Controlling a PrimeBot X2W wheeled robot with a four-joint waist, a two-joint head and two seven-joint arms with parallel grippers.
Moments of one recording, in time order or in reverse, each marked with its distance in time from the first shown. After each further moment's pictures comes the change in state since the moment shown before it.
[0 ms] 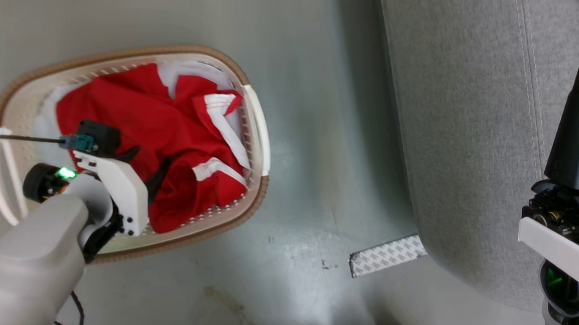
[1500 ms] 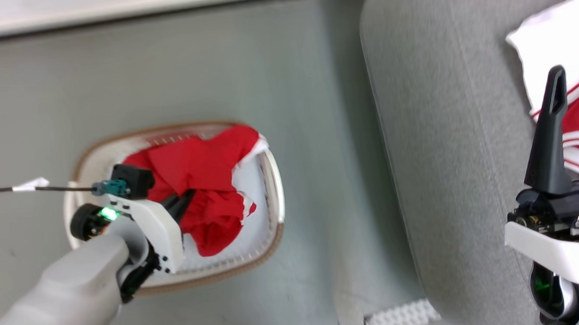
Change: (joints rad) left arm 0.015 -0.050 -0.318 0.026 -0.294 0.000 -0.200; right arm 0.041 0.000 -0.027 0.124 -0.047 0.000 0.000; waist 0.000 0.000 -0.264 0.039
